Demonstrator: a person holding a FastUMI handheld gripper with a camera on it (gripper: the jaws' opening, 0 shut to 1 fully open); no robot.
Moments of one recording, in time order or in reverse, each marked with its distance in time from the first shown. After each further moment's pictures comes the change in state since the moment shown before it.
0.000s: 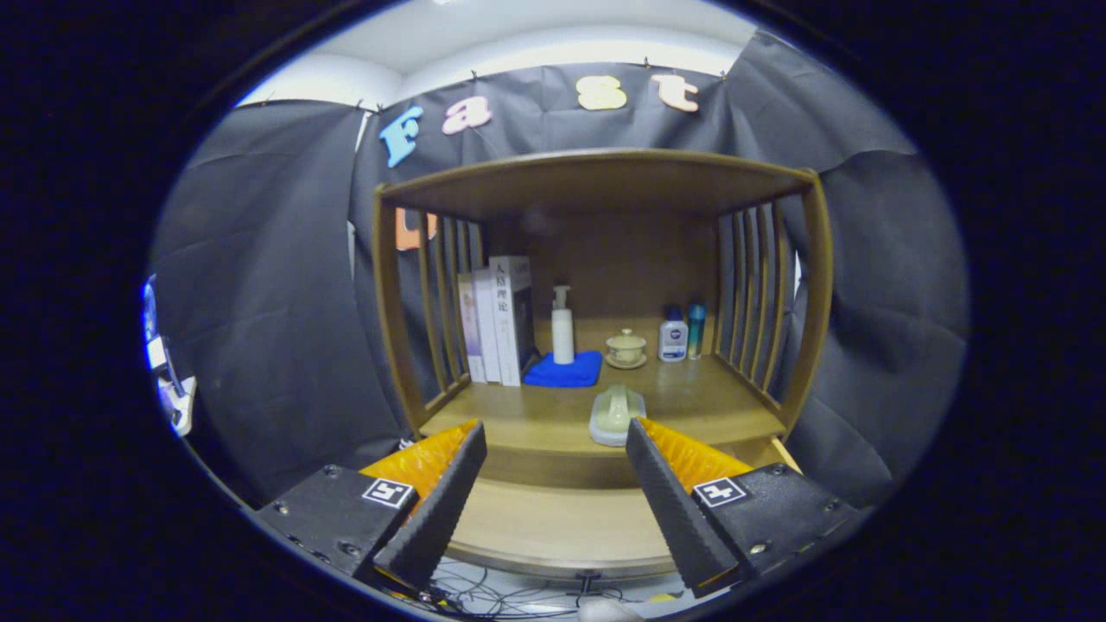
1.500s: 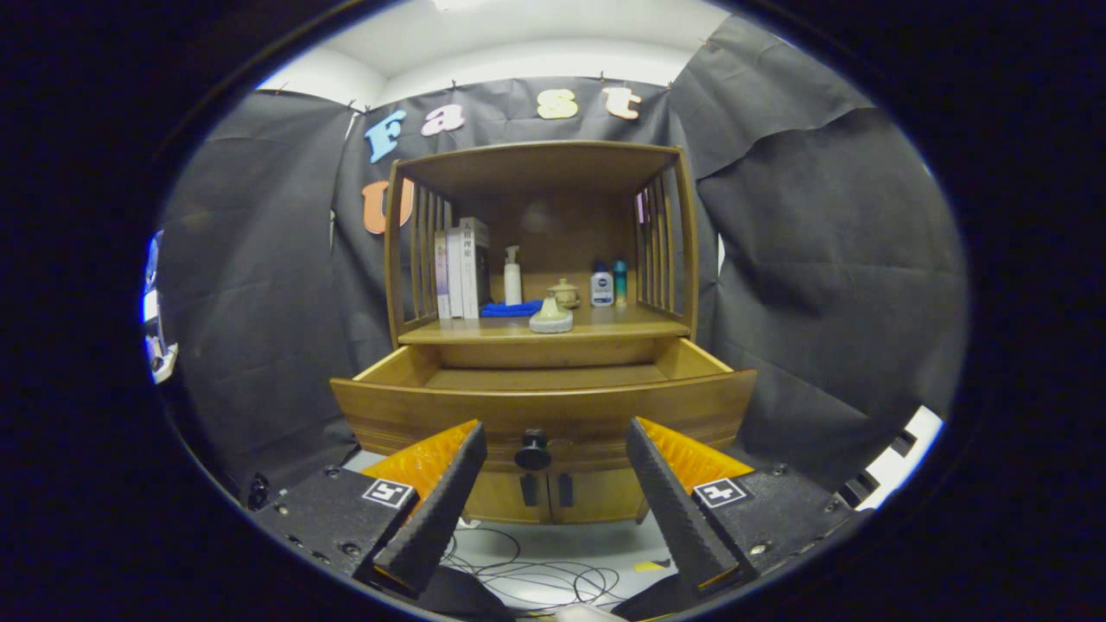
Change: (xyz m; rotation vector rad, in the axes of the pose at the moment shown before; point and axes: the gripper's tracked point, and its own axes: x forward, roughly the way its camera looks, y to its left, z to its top) arm -0.129 -0.042 -0.171 0.032 -0.002 -0.170
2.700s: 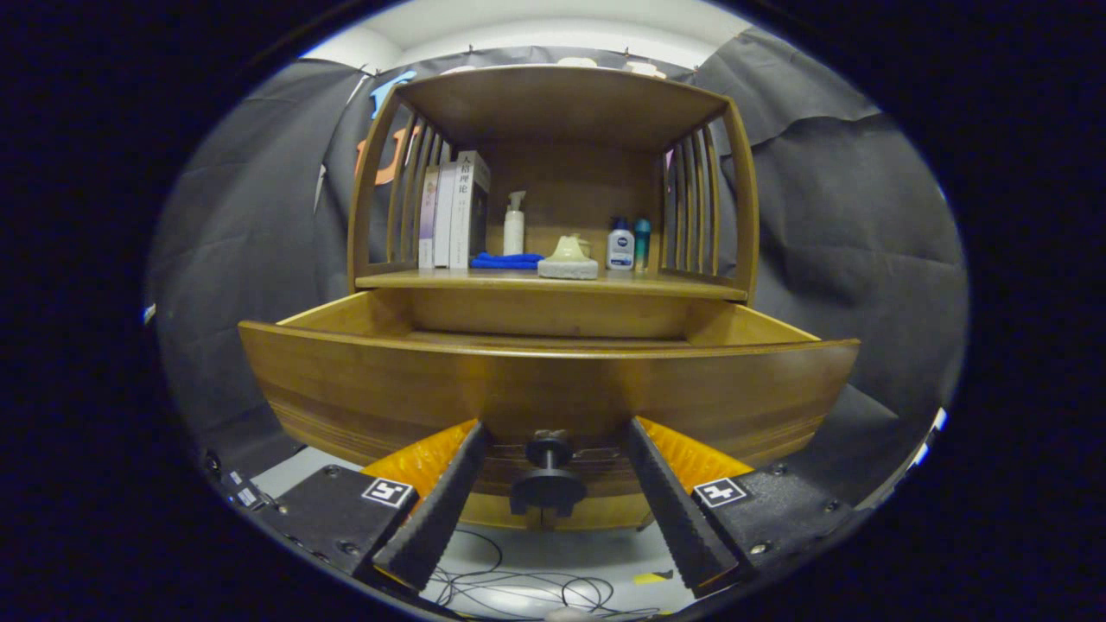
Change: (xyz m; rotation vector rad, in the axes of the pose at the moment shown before) arm 0.137 0.017 -0.053 -0.077 0.039 -0.045
